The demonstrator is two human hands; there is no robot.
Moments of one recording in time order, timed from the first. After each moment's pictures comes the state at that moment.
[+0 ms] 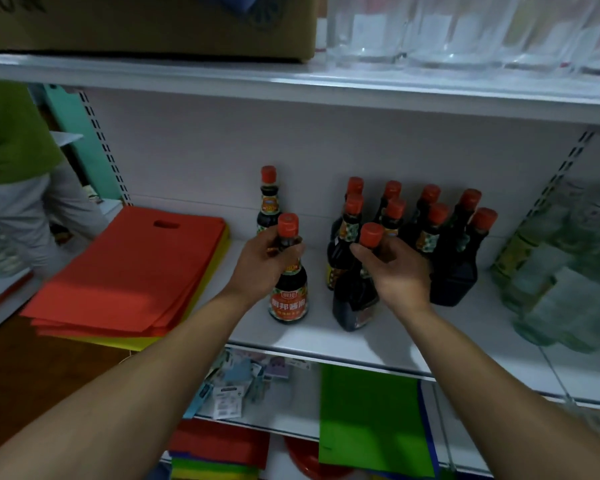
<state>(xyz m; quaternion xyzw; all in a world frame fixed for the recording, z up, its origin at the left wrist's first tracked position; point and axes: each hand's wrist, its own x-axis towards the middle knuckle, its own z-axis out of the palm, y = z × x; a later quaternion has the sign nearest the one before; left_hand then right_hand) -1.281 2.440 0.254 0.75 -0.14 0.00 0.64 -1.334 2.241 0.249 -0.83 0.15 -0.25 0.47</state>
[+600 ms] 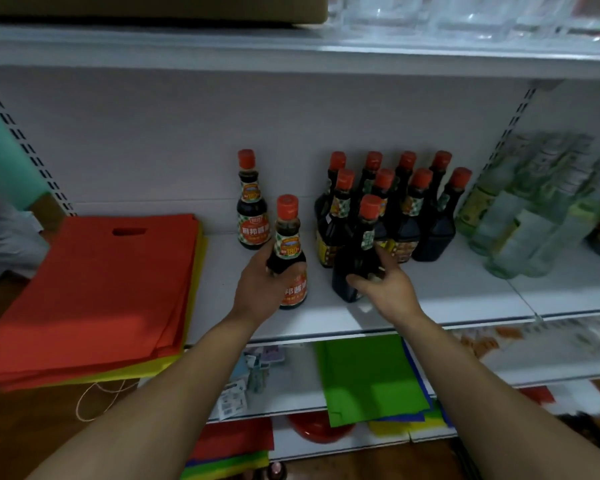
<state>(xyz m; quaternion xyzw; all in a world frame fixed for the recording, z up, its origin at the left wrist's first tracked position) -1.272 2.471 0.202 0.75 -0.19 -0.11 0.63 -1.363 2.285 0.206 -0.80 0.25 -0.17 0.51</state>
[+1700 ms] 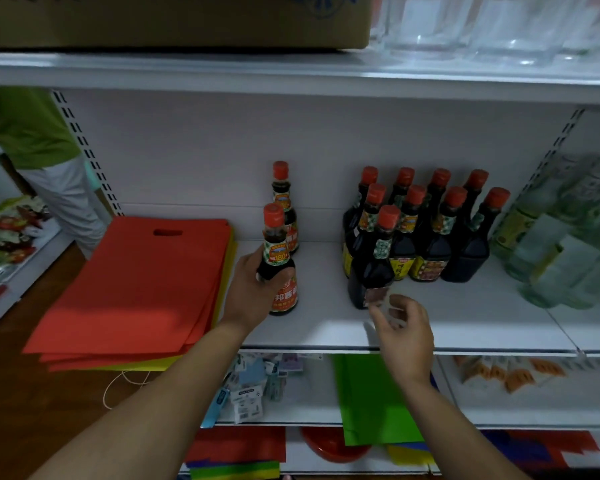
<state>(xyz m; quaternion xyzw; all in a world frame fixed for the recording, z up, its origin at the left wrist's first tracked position) -1.249 2.515 0.190 0.80 -0.15 -0.03 0.58 -1.386 2.320 0.163 -0.78 0.30 -0.28 0.47</state>
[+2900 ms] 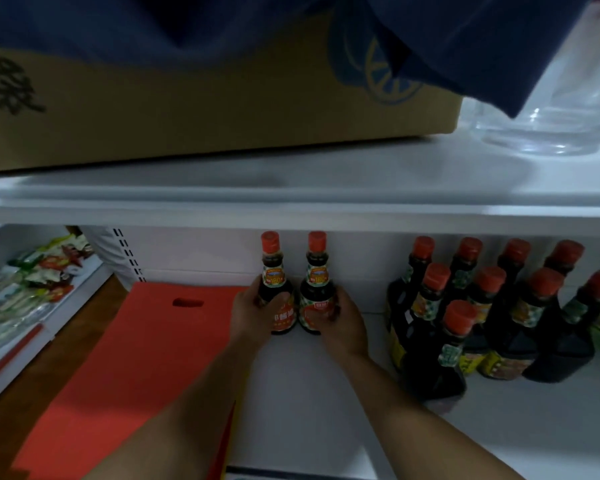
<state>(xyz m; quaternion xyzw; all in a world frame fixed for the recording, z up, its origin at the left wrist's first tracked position) -1.106 2.520 0.188 0.76 -0.08 0.01 0.64 -1.159 2.373 0.168 -0.78 0.17 -0.15 0.59</state>
